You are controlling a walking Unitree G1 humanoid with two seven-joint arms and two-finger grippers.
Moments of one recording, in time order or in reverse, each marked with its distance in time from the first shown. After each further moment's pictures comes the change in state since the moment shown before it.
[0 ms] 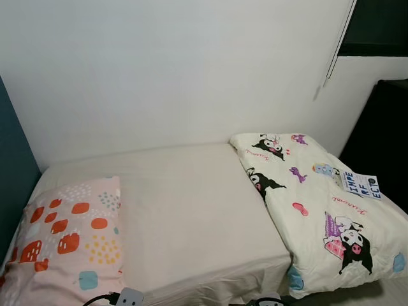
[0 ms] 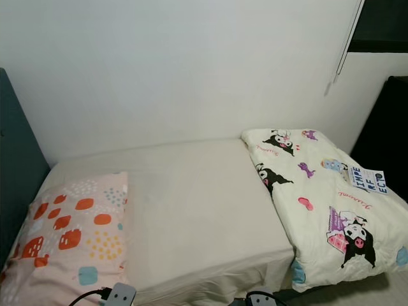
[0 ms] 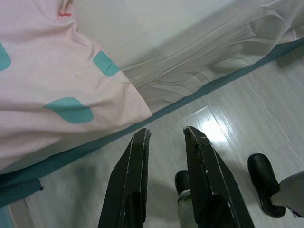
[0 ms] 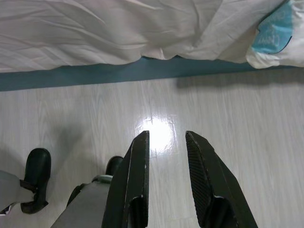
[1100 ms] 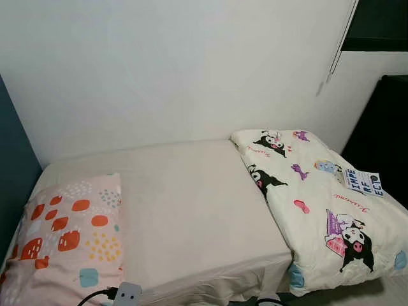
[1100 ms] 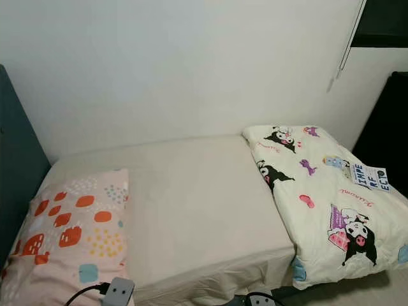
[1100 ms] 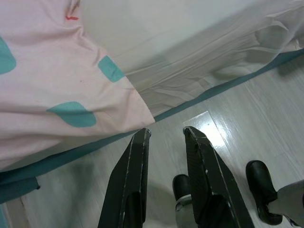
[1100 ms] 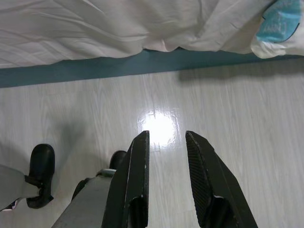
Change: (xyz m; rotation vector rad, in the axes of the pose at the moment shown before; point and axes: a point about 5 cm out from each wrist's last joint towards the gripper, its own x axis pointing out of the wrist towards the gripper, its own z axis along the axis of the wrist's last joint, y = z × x) left arm 0.004 0.003 0.007 -0.027 -0.018 0.021; right arm -0.001 0.003 -0.003 0.028 0.017 -0.003
